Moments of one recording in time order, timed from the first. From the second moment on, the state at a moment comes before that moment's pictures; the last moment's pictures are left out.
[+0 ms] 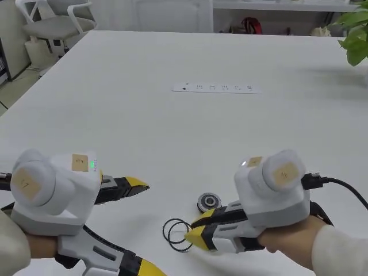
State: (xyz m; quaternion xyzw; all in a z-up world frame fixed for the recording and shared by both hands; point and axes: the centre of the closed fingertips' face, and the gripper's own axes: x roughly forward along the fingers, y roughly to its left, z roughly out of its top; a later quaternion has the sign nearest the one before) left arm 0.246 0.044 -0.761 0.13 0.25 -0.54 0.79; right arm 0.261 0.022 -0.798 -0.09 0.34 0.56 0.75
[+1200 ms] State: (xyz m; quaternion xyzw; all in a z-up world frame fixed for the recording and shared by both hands) left arm 0.244 0.044 -0.763 0.12 0.26 -0.54 0.79; right arm 0.285 0.010 -0.781 -0.10 0.30 0.54 0.78
